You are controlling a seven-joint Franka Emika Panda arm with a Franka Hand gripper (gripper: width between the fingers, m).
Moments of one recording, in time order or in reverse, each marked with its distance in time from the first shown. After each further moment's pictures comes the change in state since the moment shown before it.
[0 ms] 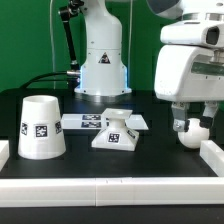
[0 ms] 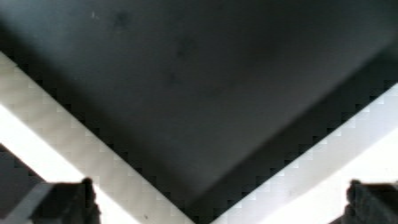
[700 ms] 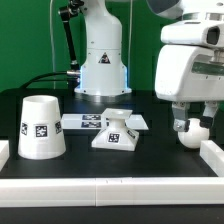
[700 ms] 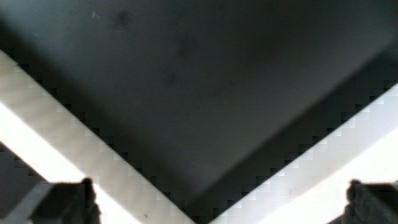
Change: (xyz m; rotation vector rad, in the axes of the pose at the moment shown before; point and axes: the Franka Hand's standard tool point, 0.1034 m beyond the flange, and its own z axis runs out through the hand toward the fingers) arm 0.014 0.001 -0.001 -0.001 -0.002 -0.007
